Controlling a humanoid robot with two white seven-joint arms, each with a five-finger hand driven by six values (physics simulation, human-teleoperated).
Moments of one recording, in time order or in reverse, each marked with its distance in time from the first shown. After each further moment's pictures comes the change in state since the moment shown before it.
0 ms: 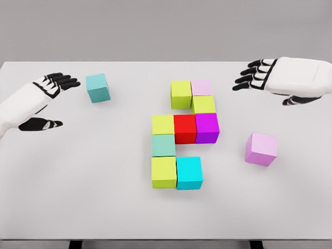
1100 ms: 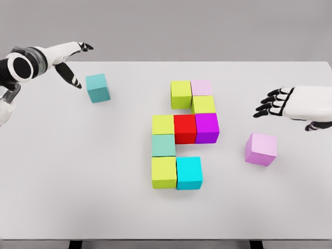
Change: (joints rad) left arm -0.758 -0.231 -0.544 0.204 0.084 1.122 -0.565; right arm 0.084 -0.152 0.078 -0.007 -0.008 0.000 0.001
